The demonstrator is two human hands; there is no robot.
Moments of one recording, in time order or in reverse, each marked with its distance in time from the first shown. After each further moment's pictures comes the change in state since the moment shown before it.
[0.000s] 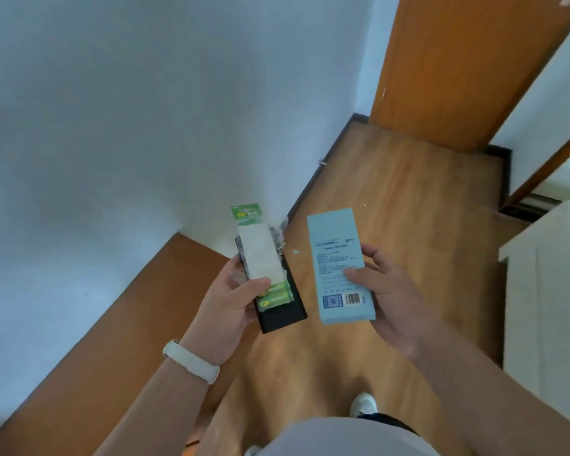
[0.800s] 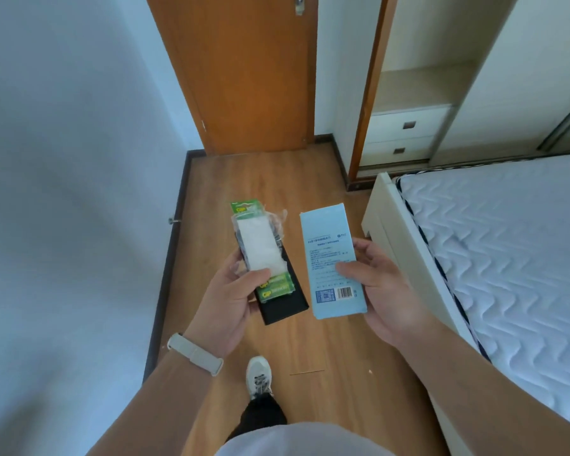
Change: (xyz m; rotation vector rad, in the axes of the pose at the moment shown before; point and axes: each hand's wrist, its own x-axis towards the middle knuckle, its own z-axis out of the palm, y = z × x) left_hand 0.255 -0.012 0.390 0.194 -0.495 -0.170; right_hand 0.046 -0.192 -0.313 0.147 0.493 -0.292
